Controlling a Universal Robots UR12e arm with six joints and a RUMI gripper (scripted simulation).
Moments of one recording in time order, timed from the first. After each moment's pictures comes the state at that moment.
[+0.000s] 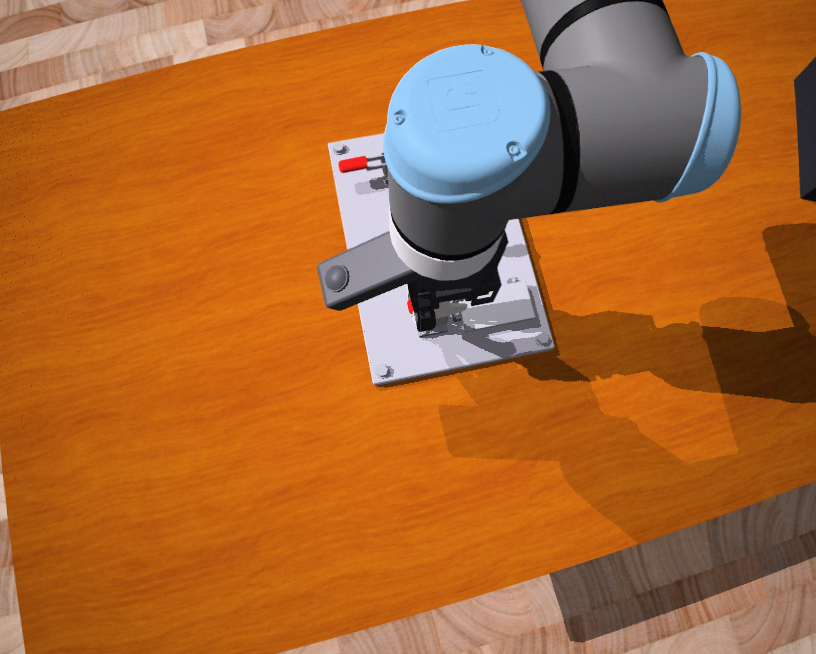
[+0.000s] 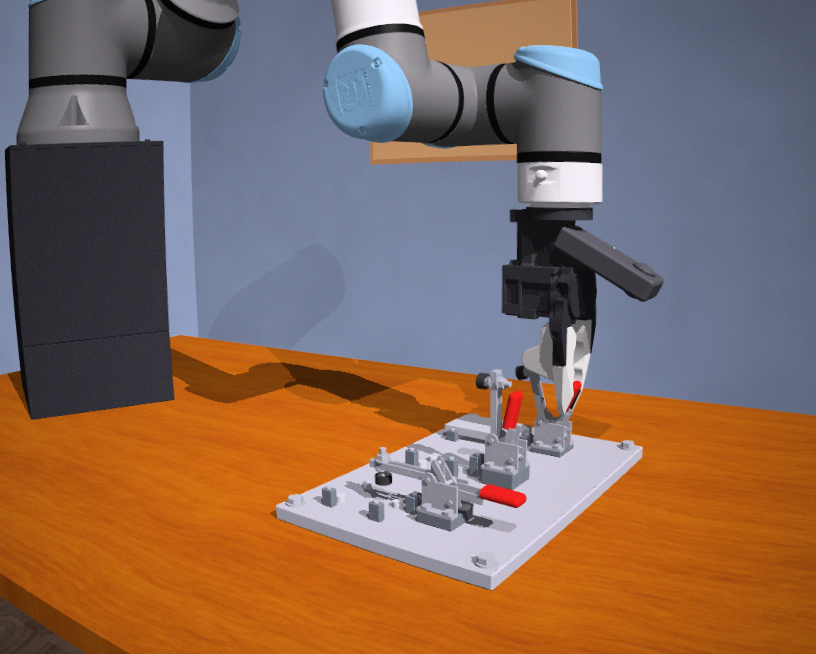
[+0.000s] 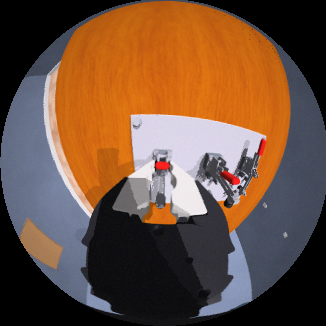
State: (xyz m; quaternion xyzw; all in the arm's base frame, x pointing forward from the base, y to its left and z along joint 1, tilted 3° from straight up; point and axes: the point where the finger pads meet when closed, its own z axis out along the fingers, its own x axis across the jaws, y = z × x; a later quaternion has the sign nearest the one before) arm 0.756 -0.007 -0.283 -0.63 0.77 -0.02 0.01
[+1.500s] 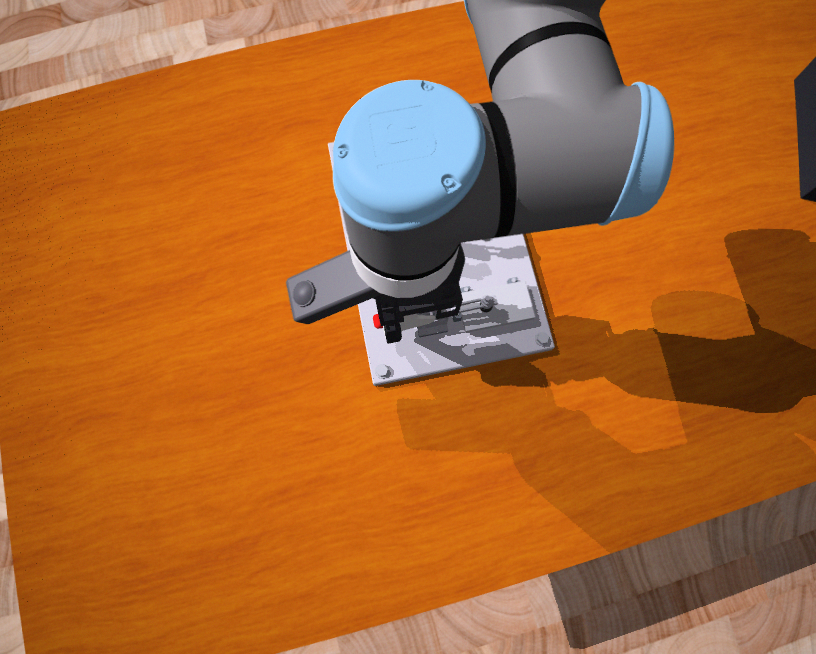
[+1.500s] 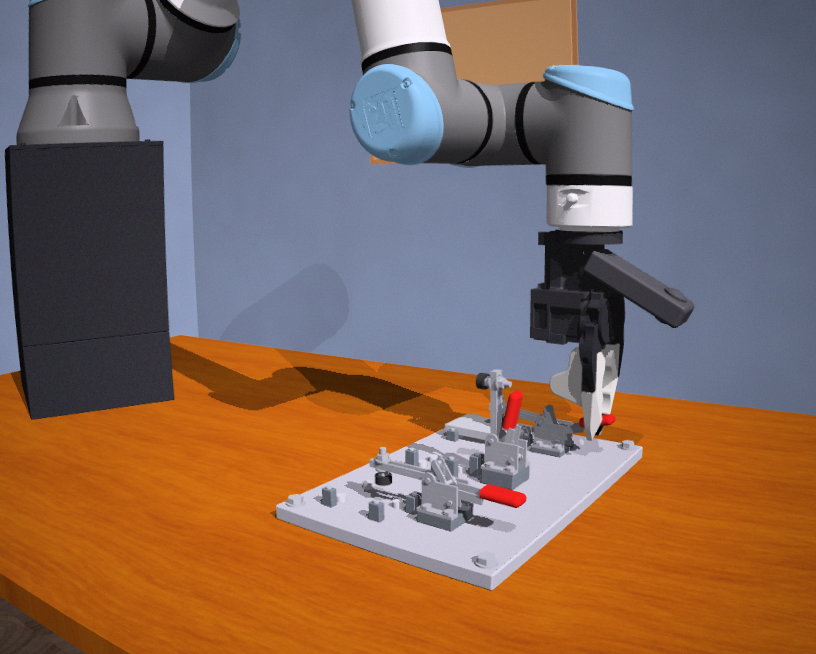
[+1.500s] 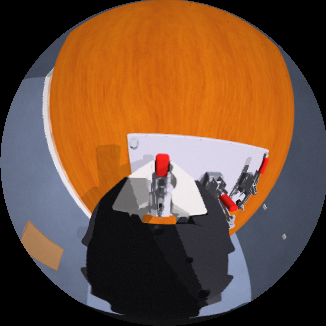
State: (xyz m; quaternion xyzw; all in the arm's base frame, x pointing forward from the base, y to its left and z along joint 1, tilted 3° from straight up) arm 0.790 -0.014 -0.305 -0.63 0.77 -0.02 0.01
